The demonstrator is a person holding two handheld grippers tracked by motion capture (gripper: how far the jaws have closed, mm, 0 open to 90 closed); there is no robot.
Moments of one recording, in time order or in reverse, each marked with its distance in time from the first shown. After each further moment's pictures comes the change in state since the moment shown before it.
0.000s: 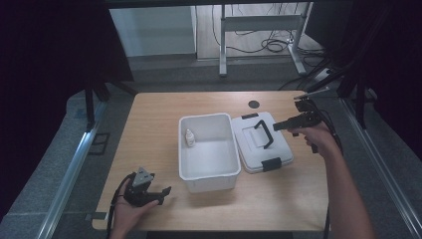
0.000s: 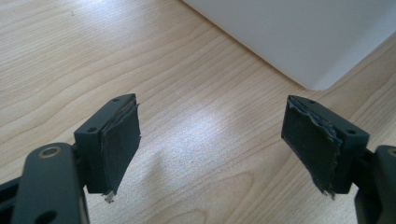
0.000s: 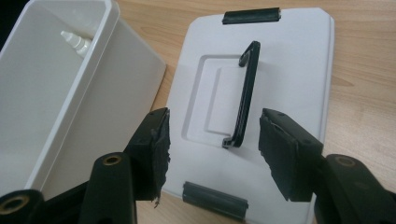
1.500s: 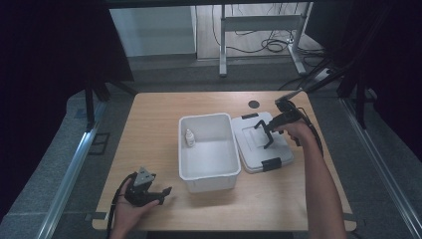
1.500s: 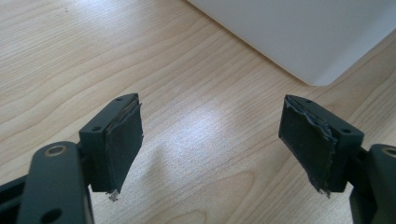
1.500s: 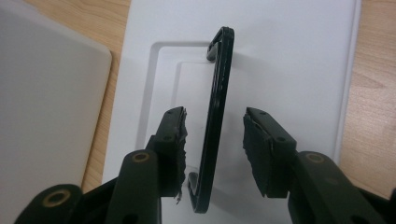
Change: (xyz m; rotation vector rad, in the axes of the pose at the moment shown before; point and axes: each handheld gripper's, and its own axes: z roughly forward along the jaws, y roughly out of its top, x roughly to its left) left arm 0.000 0.000 0.003 0.017 -0.007 0.012; right arm -0.028 0.027 0.082 0.201 -0.061 0.051
